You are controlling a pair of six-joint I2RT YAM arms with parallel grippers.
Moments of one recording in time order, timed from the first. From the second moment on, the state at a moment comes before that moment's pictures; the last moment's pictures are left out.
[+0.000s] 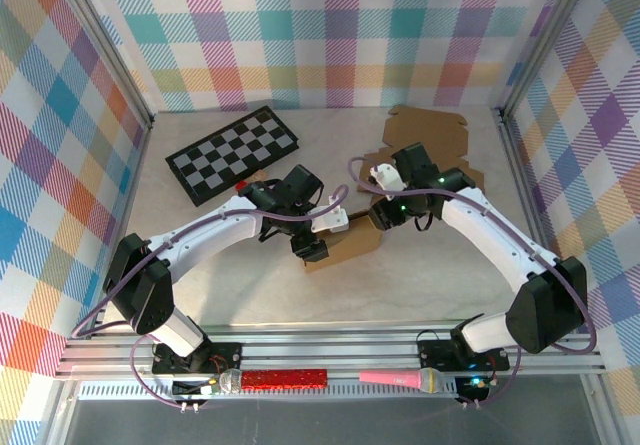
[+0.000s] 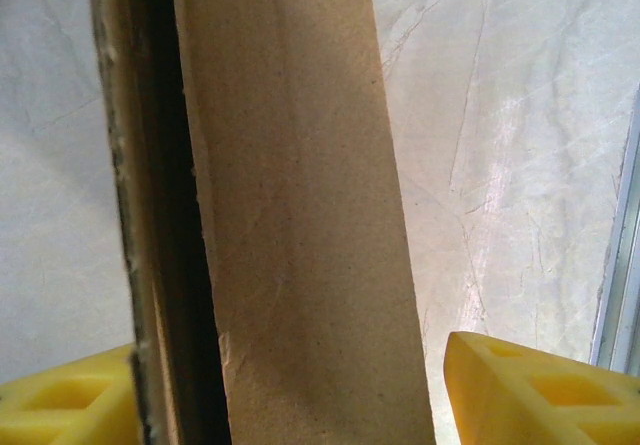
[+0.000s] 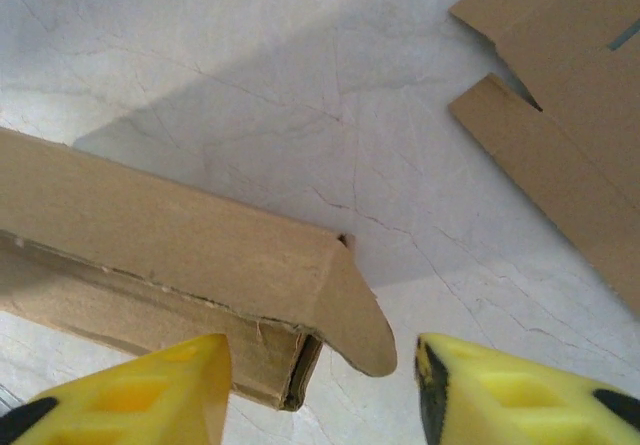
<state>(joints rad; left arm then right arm) -0.75 1.57 1.26 -0.82 0.25 0.55 0.49 1.40 1.21 -0.90 -0.16 -0.14</state>
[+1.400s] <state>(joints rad) -0.75 1.57 1.26 -0.82 0.25 0.55 0.48 1.40 1.25 -0.93 -0.16 -0.13</state>
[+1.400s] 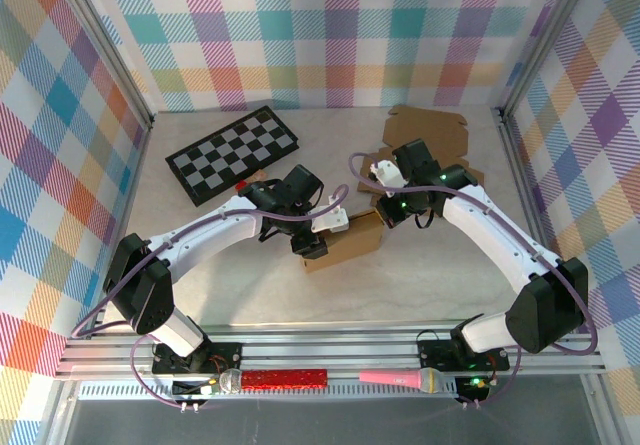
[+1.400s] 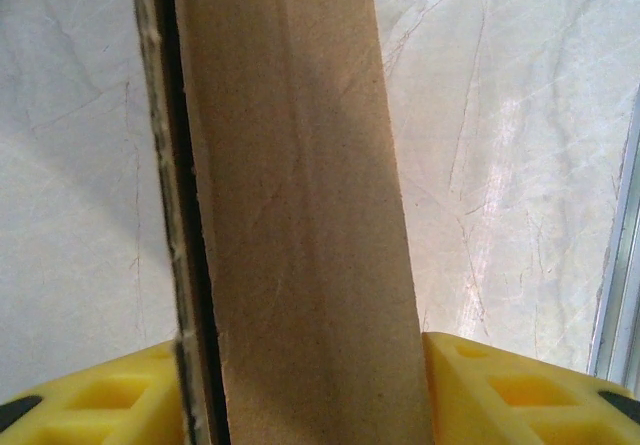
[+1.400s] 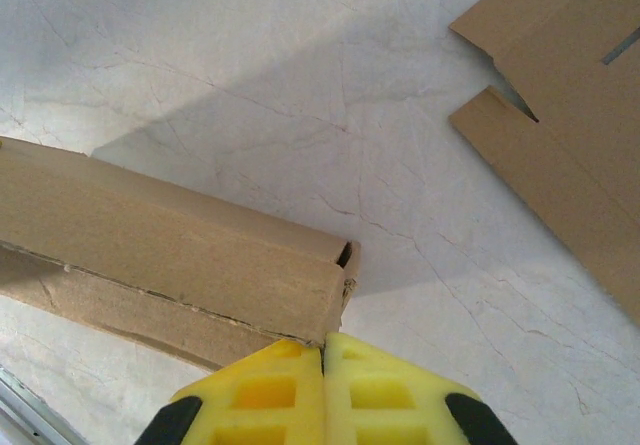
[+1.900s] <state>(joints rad) -0.74 1.57 1.26 -0.82 0.25 0.55 0.48 1.45 1.33 -1.01 -0.18 -0.02</state>
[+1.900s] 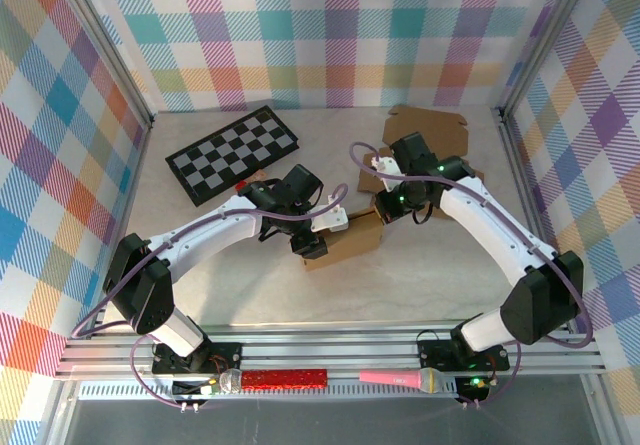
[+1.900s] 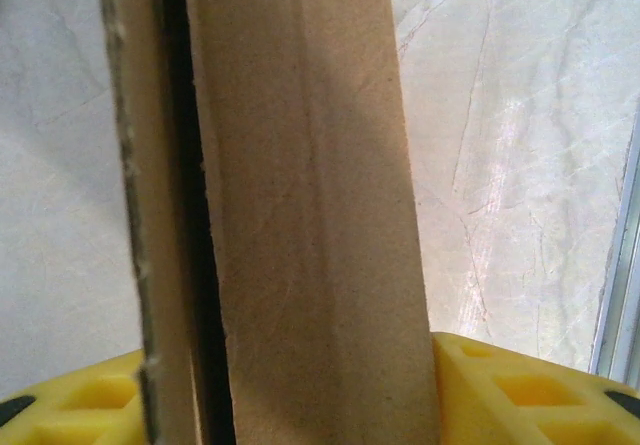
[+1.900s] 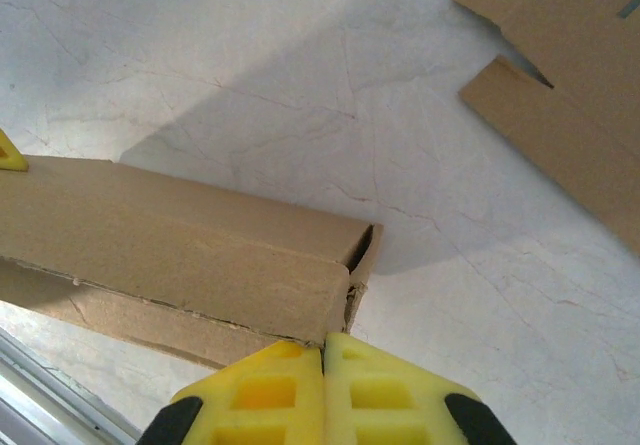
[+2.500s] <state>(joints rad) -0.74 1.58 1.27 -0.82 0.25 0.54 0.49 1.47 1.37 -1.06 -0.20 0.10</state>
